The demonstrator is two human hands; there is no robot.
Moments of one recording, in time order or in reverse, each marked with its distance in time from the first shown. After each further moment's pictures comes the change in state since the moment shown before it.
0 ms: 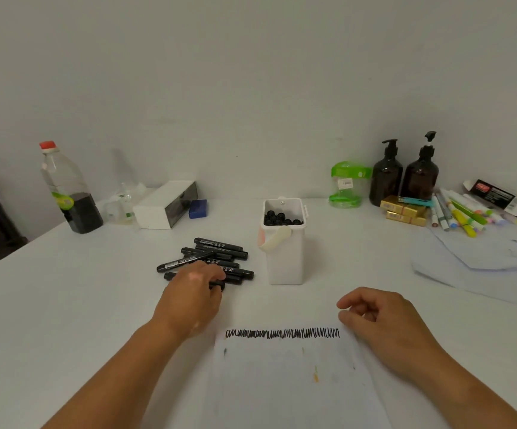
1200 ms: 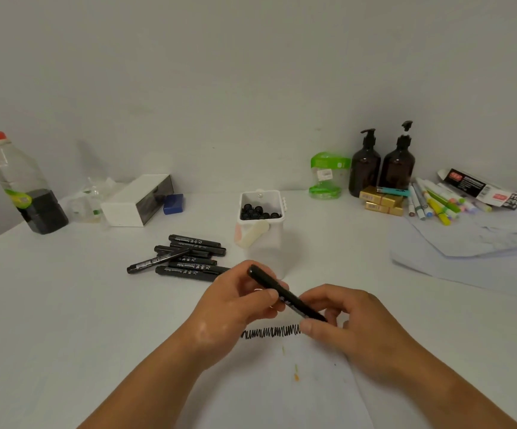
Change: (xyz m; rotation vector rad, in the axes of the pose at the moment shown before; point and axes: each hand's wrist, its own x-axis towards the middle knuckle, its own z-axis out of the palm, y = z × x) left_hand -0.011 0.095 0.007 -1.332 -0.447 -0.189; right_hand -0.010 -0.020 0.001 0.095 -0.192 -0.101
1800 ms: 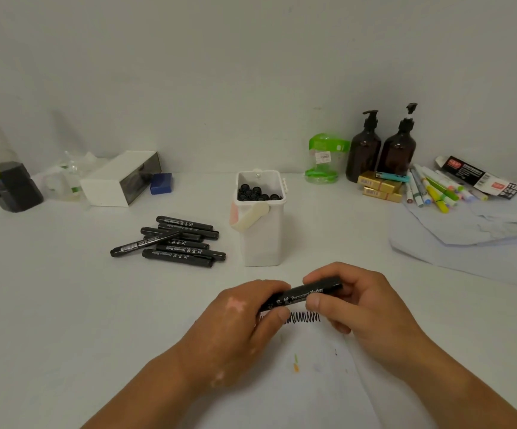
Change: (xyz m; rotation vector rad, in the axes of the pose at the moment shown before) left_hand -0.017 -0.016 0.005 0.948 -0.032 0.385; right_hand 0.001 -0.017 0.005 0.419 0.083 0.069
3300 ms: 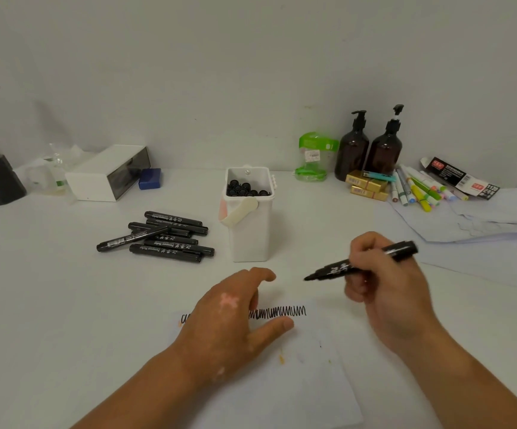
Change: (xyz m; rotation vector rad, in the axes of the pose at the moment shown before) left_hand -0.003 -0.003 0.017 0.129 0.074 -0.076; right_hand 0.005 -0.010 -0.022 0.313 0.302 -0.078
